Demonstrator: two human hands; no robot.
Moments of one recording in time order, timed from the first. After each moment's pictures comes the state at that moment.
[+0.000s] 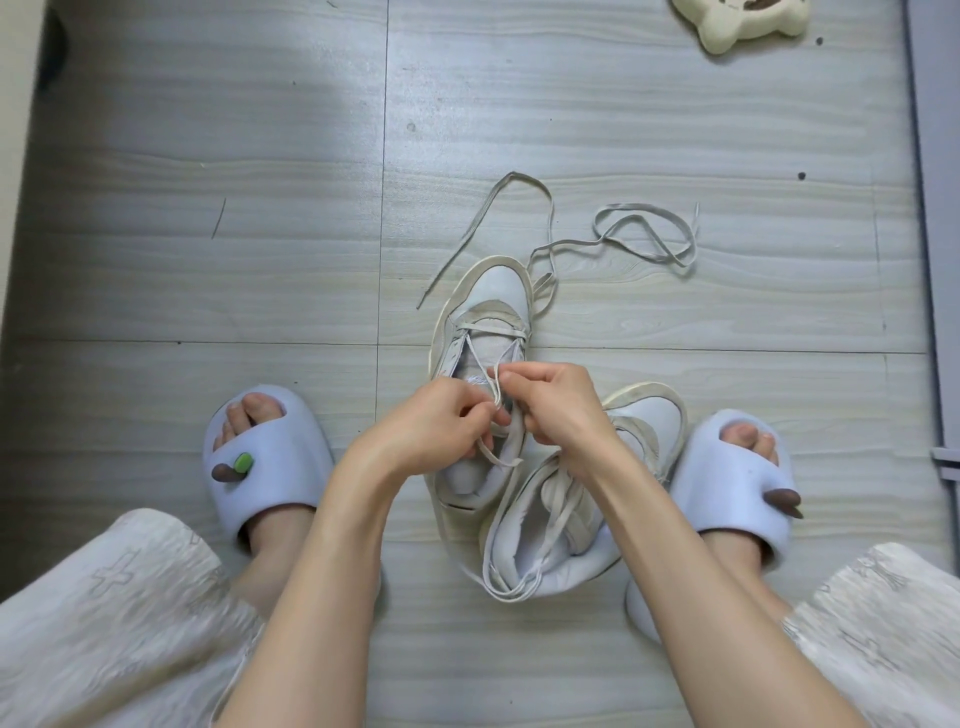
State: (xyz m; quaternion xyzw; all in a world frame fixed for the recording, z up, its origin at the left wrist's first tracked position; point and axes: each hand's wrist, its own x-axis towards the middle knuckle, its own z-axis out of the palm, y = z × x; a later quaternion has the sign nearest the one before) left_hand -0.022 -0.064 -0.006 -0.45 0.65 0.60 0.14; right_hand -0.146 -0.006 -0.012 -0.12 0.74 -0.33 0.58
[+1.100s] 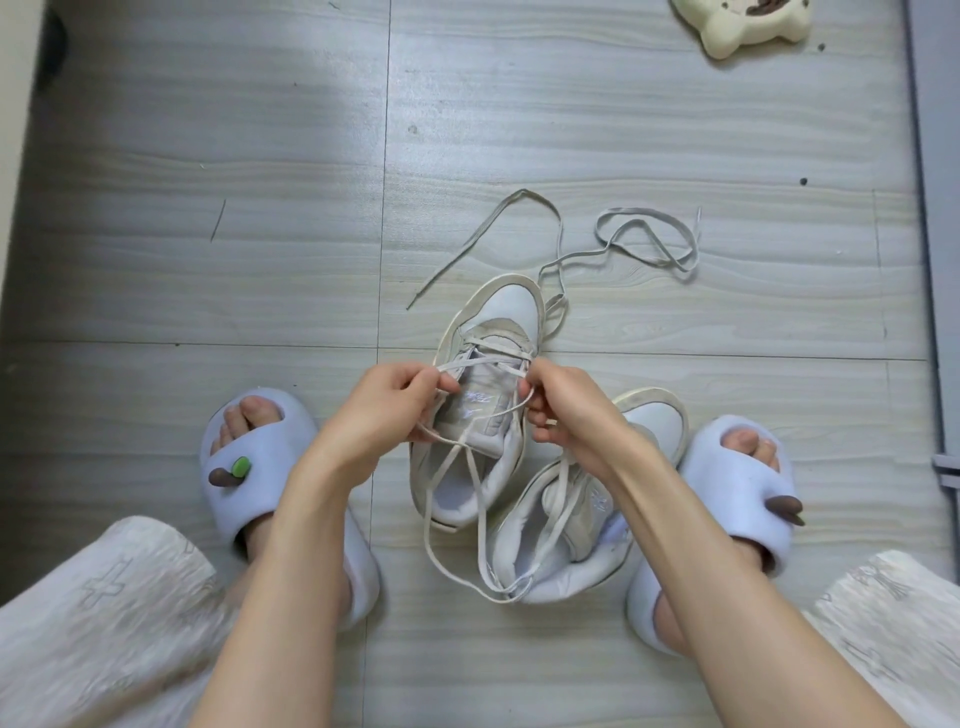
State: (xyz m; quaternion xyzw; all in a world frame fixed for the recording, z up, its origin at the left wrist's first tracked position) left_hand -0.004 -0.078 -0.007 -0.59 0.48 0.65 -0.02; right_hand -0.156 -0.011 -0.024 -0.05 0.72 -0.30 0.62
